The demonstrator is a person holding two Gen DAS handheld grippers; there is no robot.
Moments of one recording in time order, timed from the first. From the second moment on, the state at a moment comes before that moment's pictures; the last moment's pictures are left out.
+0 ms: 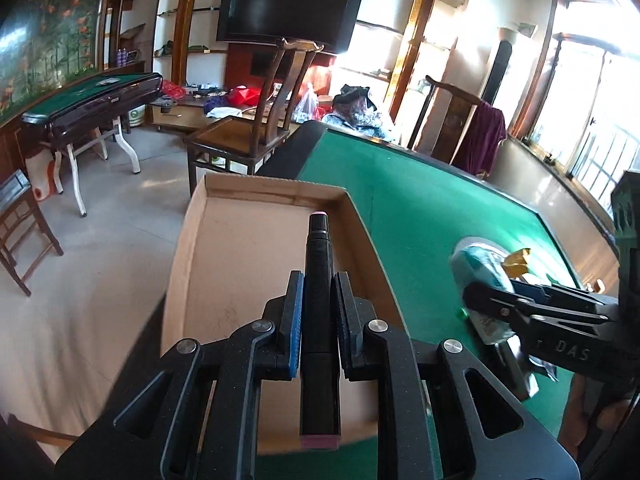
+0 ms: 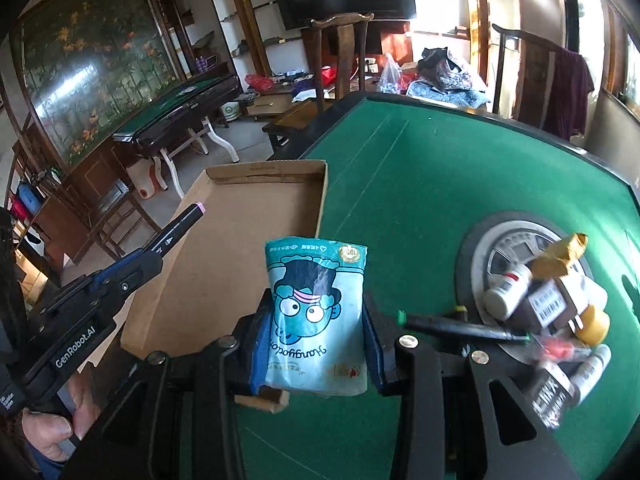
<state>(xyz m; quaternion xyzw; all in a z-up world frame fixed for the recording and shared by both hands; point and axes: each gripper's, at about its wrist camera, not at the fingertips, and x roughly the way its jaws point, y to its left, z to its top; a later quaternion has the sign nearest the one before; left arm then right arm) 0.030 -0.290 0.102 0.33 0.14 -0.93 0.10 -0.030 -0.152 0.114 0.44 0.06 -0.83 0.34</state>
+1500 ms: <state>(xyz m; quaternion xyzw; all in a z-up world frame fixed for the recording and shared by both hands) -0.070 -0.364 0.049 0.37 0.29 -0.88 0.07 -0.165 -0.276 0.046 0.52 0.01 -0.81 0.28</state>
